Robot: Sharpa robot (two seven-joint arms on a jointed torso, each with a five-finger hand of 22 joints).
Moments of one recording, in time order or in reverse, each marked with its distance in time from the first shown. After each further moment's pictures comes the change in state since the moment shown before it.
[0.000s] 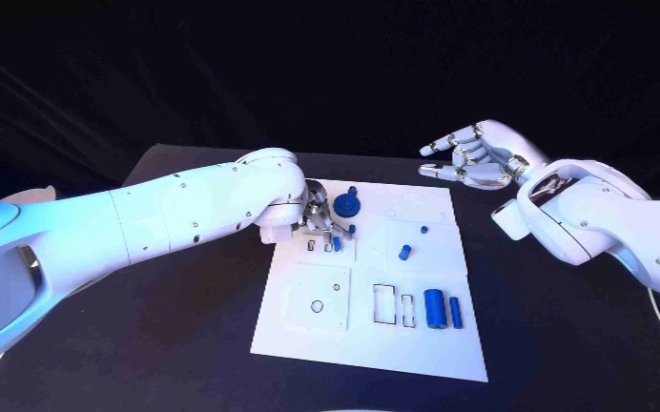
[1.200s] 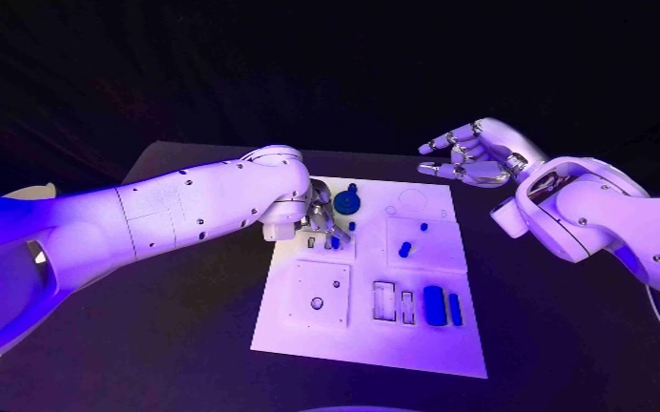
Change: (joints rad) left arm 0.000 0.018 0.000 -0.011 -0.001 0.038 0.000; left_hand 0.088 -0.066 0.273 -0.011 0.000 -0.011 -0.004 0.004 0.041 0.006 -0.006 0.007 0.014 0.000 0.000 0.000 0.001 0.000 0.000 0.000 0.004 0.000; right arm -0.001 0.005 0.000 -0.003 0.000 0.005 0.000; right_hand 0.004 0.004 0.000 0.000 0.004 0.000 0.000 0.000 0.000 0.000 0.000 0.000 0.000 0.000 0.000 0.000 0.001 0.000 0.000 0.000 0.000 0.000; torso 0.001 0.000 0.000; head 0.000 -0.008
